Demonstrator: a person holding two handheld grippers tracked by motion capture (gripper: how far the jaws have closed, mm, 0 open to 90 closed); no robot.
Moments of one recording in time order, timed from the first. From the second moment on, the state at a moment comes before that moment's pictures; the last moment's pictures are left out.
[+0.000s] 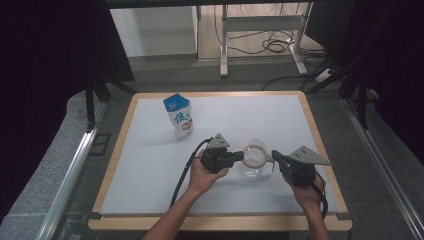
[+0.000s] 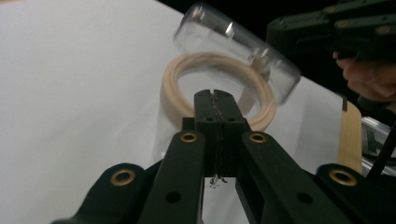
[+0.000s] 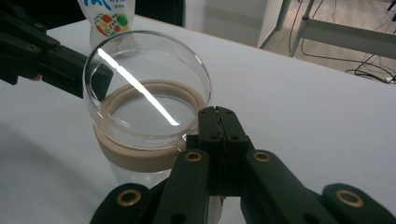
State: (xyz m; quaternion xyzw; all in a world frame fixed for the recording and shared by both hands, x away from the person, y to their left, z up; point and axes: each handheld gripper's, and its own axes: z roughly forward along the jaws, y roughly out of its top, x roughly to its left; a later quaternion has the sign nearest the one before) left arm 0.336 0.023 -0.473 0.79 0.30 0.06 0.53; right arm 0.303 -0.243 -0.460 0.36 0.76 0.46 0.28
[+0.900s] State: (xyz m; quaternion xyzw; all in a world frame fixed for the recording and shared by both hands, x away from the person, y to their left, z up) left arm 0.334 -0.002 -0.449 0.81 0.27 0.06 0.52; right arm 0.277 -0.268 -0.504 0.41 0.76 0.44 0.24
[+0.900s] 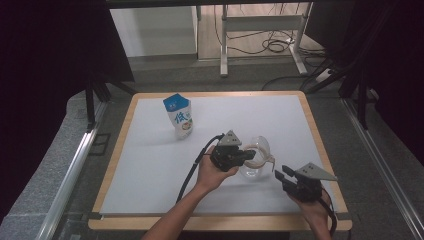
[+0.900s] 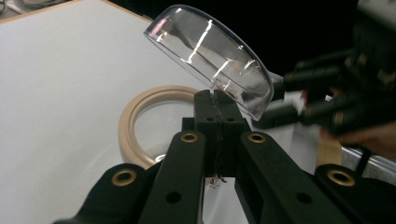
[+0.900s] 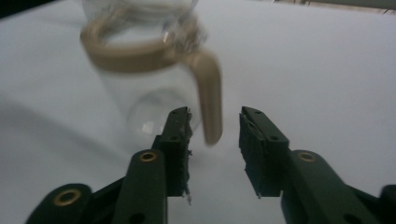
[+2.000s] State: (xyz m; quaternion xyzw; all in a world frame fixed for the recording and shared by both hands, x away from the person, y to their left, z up) left arm 0.317 0.050 -0.449 0.79 0.29 0.07 0.54; right arm 0.249 -0.233 -0.513 0.34 0.78 0.49 0.19
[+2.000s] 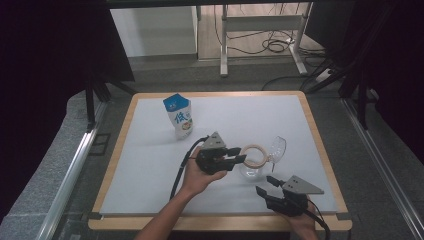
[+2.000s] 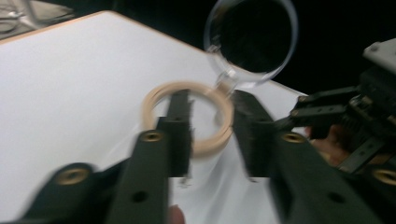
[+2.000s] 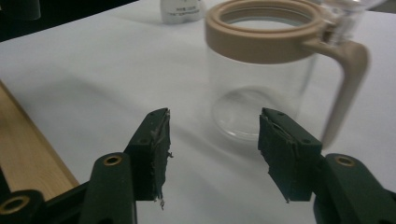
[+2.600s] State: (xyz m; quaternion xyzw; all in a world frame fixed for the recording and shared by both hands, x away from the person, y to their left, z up) left arm 0.294 0.152 -0.495 0.75 0.37 0.12 0.53; right arm 0.241 -0.169 -0.508 0.28 0.79 0.50 0.20
